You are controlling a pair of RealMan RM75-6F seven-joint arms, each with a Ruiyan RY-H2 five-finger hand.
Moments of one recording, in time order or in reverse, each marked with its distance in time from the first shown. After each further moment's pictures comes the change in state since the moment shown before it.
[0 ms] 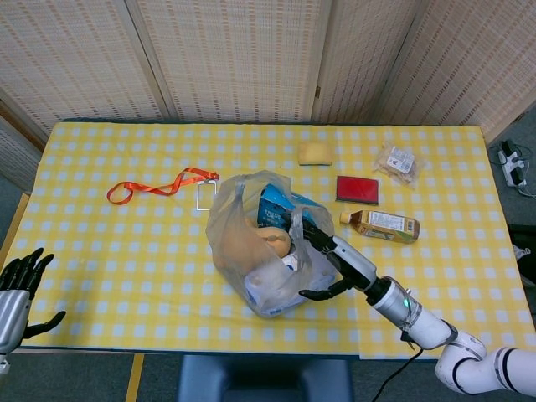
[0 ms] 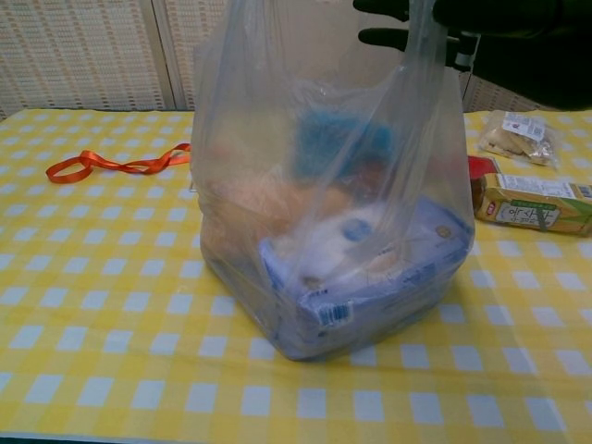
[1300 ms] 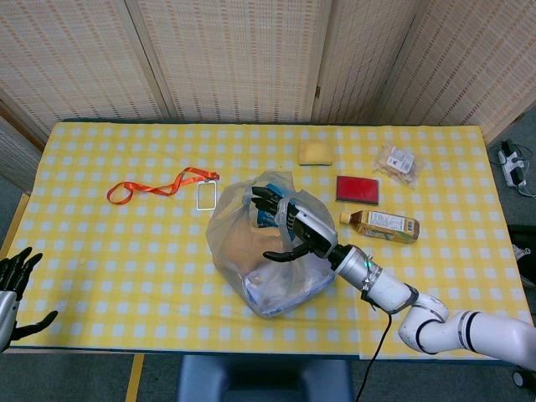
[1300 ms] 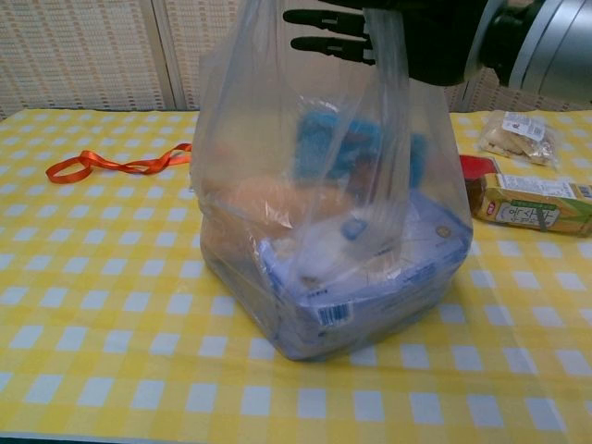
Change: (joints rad) left arm 0.016 0.027 -0.003 0.016 0.015 0.028 -0.085; right arm 0.183 -0.063 0.129 0.078 0.180 -0.267 0.141
